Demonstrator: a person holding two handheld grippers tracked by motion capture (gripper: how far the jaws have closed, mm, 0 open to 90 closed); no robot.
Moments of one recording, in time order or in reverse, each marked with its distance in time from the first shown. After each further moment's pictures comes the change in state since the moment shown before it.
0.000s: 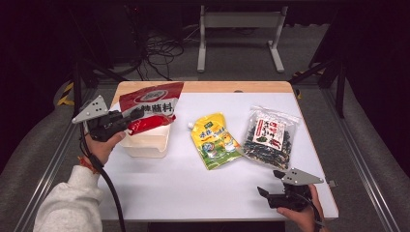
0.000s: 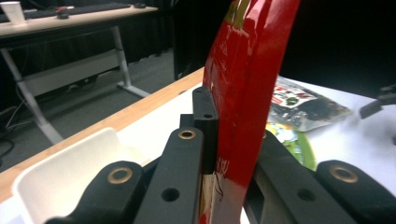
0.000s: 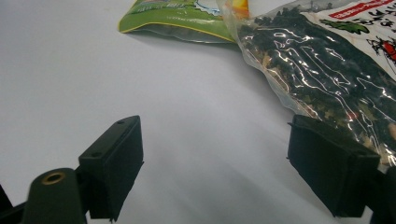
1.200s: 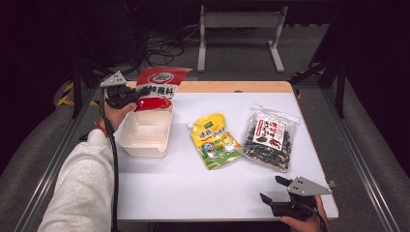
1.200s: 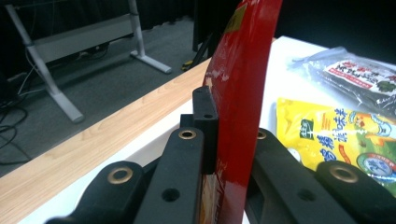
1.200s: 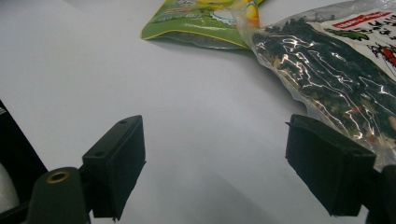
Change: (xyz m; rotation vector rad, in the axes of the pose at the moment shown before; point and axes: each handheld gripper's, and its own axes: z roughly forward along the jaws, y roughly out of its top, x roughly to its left) left arm 0.104 -0.015 0.082 0.132 0.037 -0.040; right arm 0.011 -0.011 -0.018 -0.057 0.016 -0.006
